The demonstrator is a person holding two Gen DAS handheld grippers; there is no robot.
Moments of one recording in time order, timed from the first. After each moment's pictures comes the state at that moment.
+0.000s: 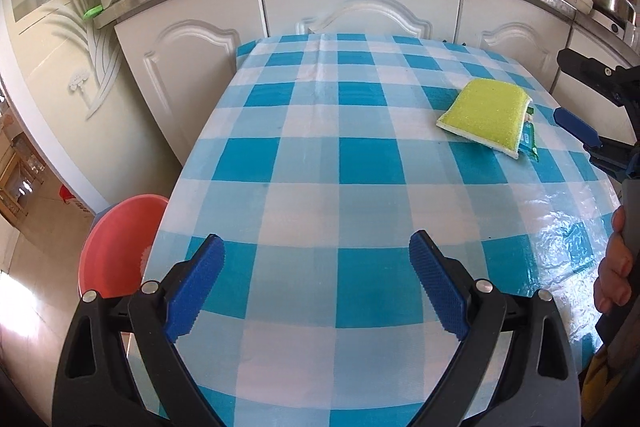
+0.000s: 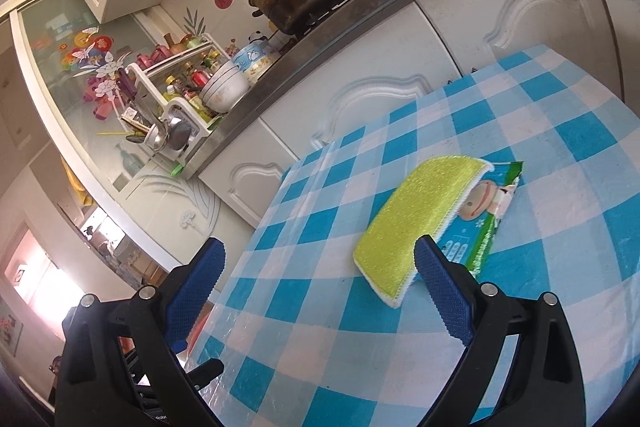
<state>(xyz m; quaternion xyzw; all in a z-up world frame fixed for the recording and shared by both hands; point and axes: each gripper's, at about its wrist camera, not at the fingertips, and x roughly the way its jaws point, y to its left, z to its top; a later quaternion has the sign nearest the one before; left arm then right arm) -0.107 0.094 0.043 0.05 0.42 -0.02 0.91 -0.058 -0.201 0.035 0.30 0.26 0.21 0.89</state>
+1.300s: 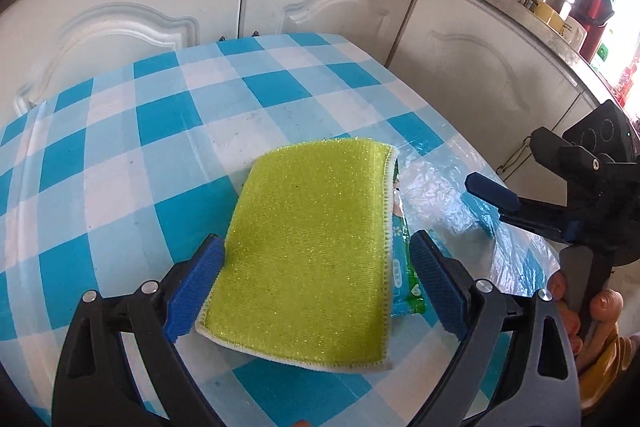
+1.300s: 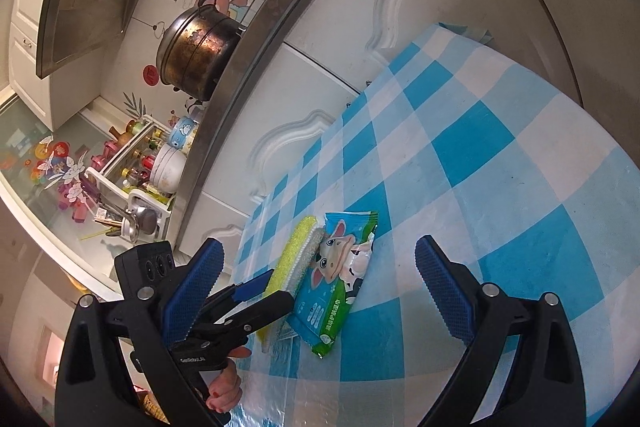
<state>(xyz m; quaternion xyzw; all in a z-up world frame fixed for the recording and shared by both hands) 0.069 -0.070 0.013 0.07 0.45 -0.37 0.81 -0.032 -0.320 -0.010 0.44 0.27 0.14 0.85</state>
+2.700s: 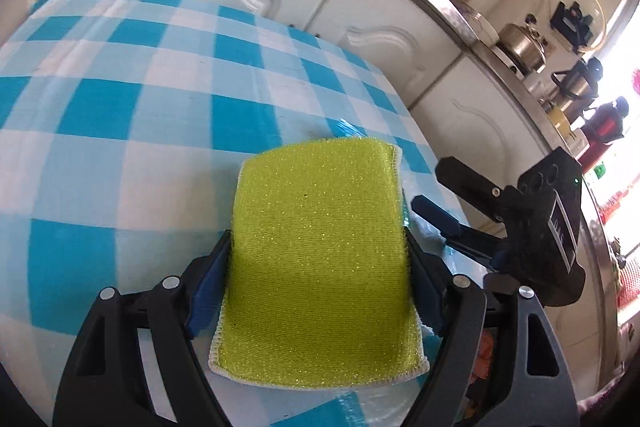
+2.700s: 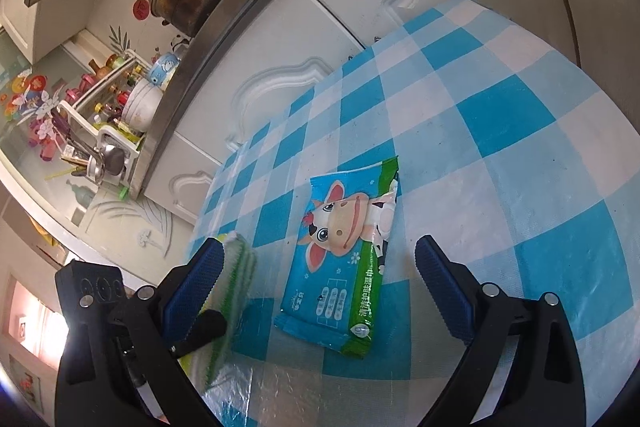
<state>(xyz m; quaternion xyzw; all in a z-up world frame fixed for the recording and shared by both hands) 0.009 -0.002 0.002 -0.13 0.46 -0.28 0.83 -0.005 -0.277 -0.017 0.33 0.35 0.15 0.86</state>
